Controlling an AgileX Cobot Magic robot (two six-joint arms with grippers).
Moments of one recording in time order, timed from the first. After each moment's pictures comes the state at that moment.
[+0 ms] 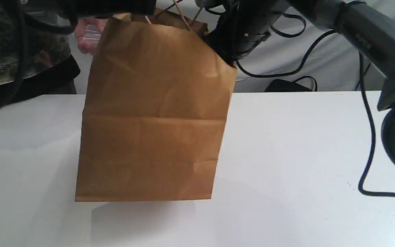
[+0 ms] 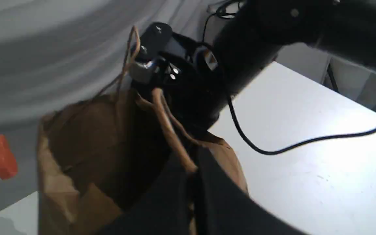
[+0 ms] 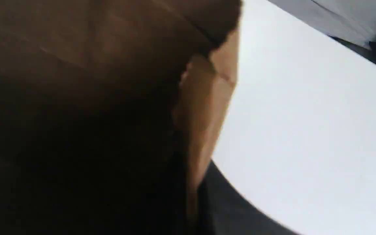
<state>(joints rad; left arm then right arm) -0.52 1.36 -1.32 -0.24 0.43 0.24 0.34 2.38 -2.49 0.21 1.21 -0.28</state>
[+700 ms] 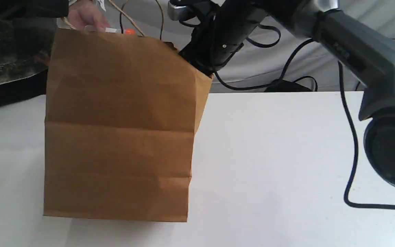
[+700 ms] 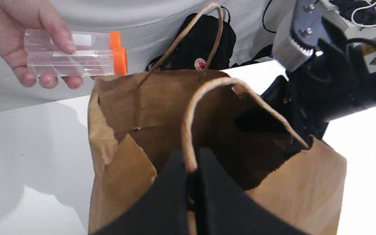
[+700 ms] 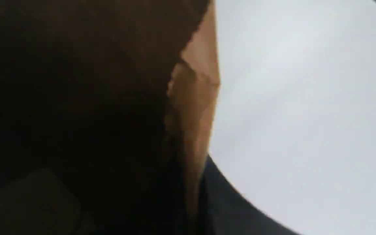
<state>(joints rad) -0.17 1.41 -1.38 -0.44 0.70 0.28 0.42 2.43 -2.49 0.30 1.21 -0.36</state>
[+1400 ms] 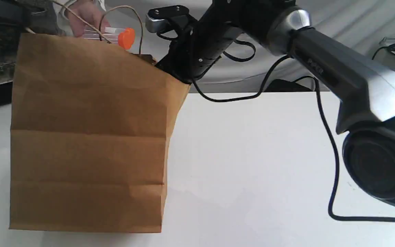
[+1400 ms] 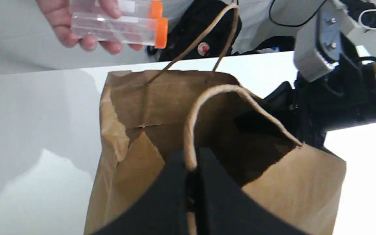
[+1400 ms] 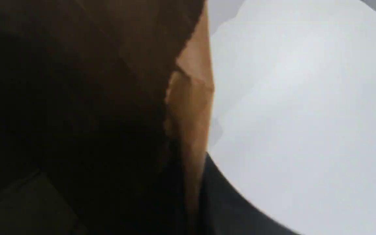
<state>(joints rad) 0.04 1.42 -1.38 -0.69 0.83 0.49 0.47 2.45 -2.50 0.33 1.14 -0.34</state>
